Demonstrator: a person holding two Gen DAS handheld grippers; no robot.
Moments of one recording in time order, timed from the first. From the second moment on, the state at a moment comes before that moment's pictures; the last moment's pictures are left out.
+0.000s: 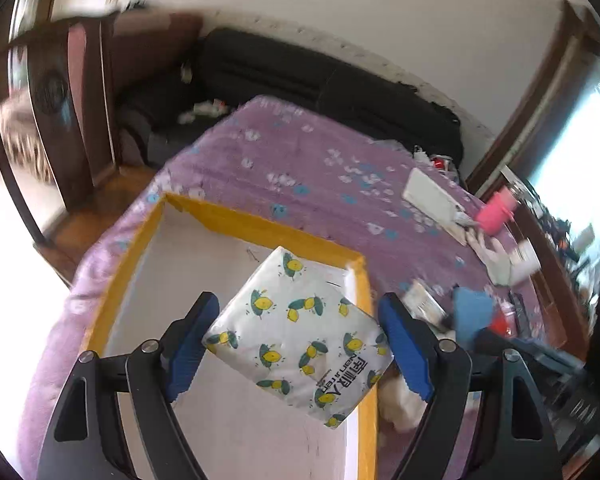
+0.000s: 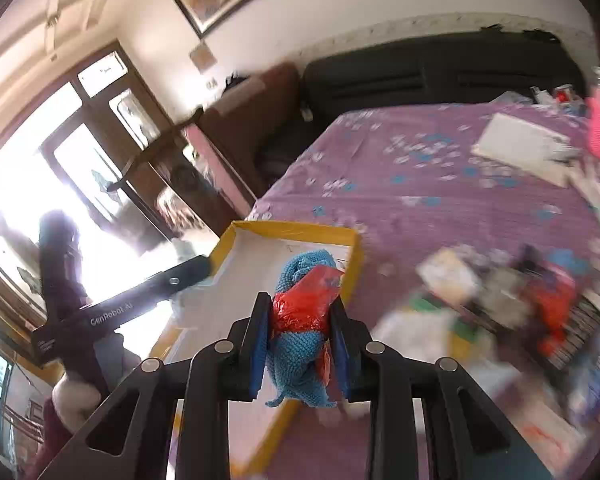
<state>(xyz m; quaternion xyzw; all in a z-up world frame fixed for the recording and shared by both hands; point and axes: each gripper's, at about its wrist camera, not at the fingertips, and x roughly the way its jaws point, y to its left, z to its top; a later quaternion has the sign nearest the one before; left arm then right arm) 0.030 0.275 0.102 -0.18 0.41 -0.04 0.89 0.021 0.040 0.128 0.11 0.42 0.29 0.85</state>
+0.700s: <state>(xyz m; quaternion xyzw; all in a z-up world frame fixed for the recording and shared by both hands) 0.073 0.298 0.072 -0.26 0.42 -0.03 0.87 0.071 0.054 0.111 0.09 0.40 0.27 0.87</state>
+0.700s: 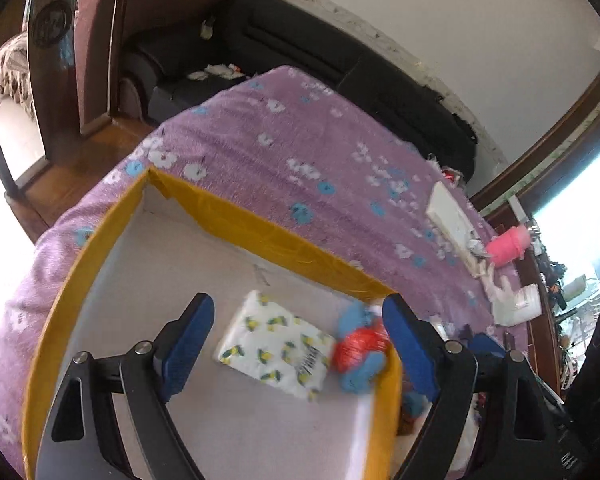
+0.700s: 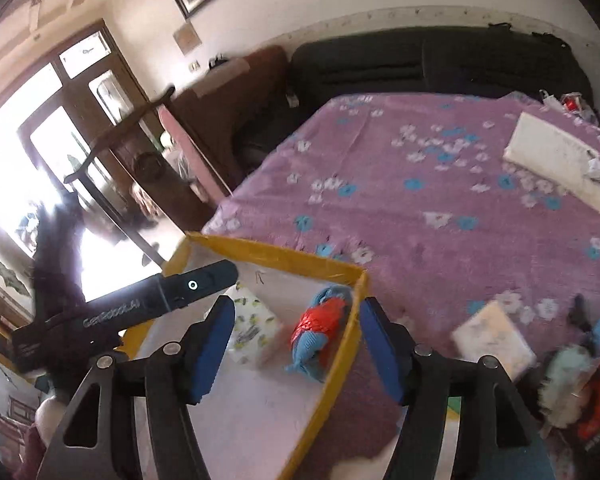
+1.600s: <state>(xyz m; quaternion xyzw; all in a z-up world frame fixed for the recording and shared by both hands) 0.017 0.061 0.038 0.02 0.48 -0.10 0.87 -0.100 -0.260 0.074 0.18 0.37 0.07 0.91</state>
